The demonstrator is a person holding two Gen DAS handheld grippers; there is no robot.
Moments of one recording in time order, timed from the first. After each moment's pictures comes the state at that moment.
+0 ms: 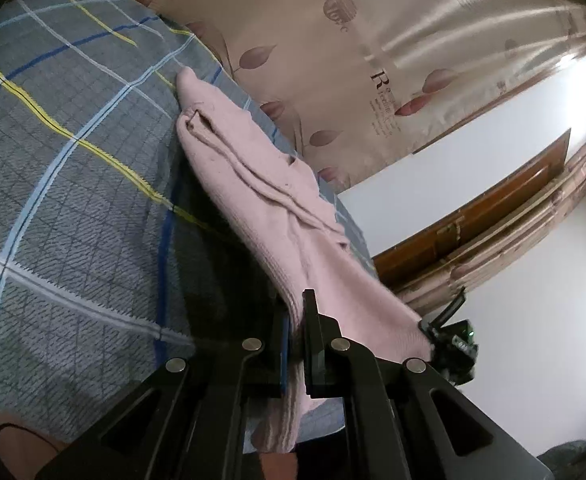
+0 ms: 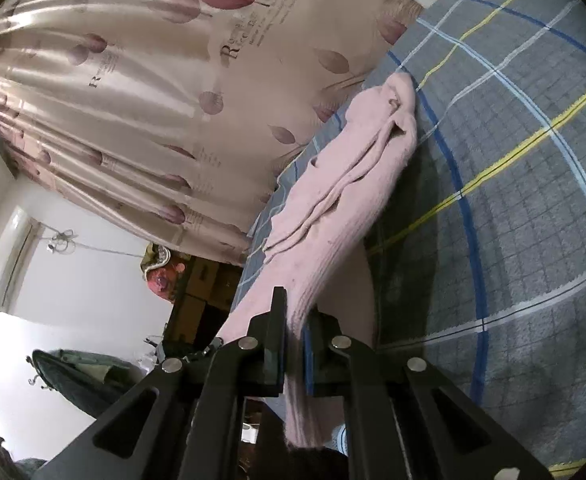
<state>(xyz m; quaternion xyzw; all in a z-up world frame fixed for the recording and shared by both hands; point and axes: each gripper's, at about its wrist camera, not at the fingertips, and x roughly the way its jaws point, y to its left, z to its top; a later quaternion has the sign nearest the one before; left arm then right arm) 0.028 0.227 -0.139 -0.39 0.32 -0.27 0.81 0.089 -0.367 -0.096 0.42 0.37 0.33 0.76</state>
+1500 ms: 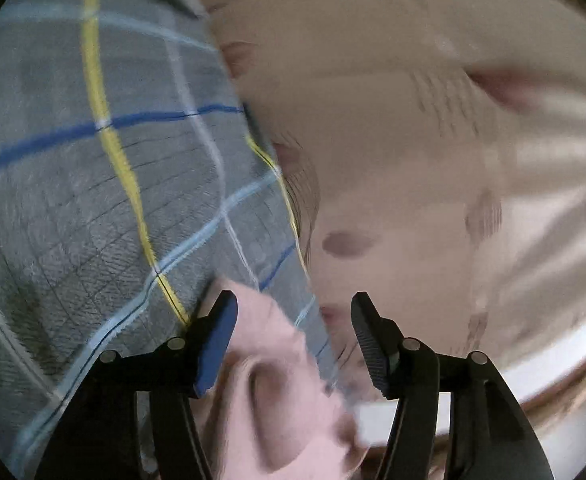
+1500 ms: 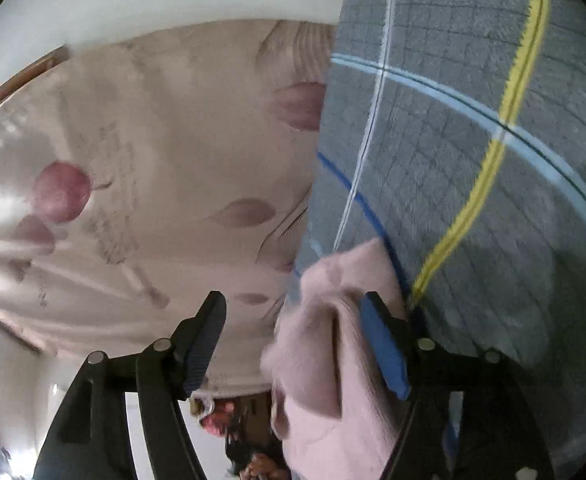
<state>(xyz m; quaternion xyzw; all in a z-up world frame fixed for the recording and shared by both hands) 0.308 0.302 -0.143 -0.56 0.23 -0.08 0.79 0.383 -0.409 -0.172 0.62 0.32 0.24 0.67</state>
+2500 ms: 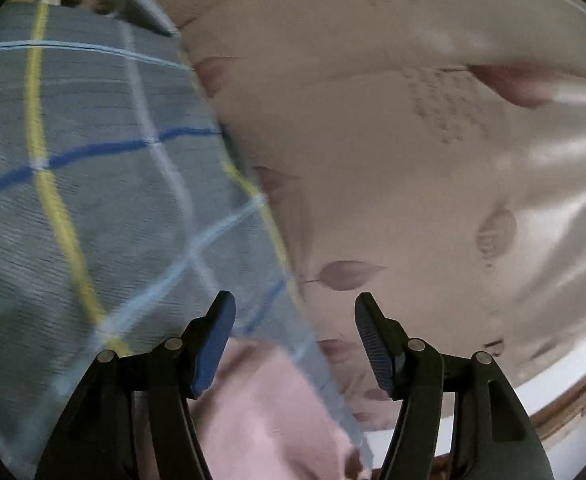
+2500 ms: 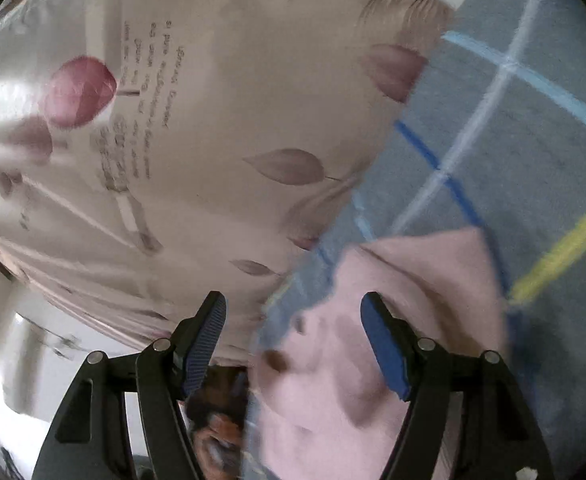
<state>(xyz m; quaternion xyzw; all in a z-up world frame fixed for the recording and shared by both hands) 0.350 0.302 -0.146 -0.57 0.20 -0.04 0.80 0.405 -0.361 -0.129 0.51 0.33 0.27 0.74</state>
